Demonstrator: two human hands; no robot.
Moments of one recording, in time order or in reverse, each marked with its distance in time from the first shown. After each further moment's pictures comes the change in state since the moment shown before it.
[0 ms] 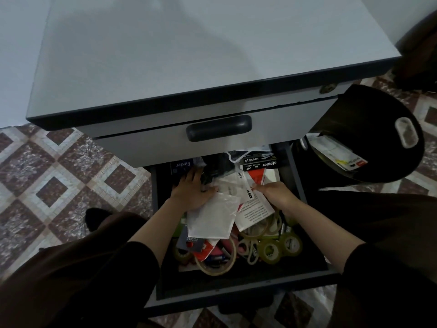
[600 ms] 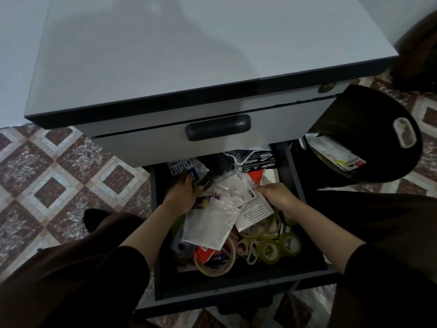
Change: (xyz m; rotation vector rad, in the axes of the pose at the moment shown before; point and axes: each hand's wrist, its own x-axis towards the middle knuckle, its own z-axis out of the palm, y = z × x) left_hand -0.005 -0.018 0.005 0.033 0.098 -0.007; right_hand -0.002 0.002 -0.002 -0.010 0.011 -0.003
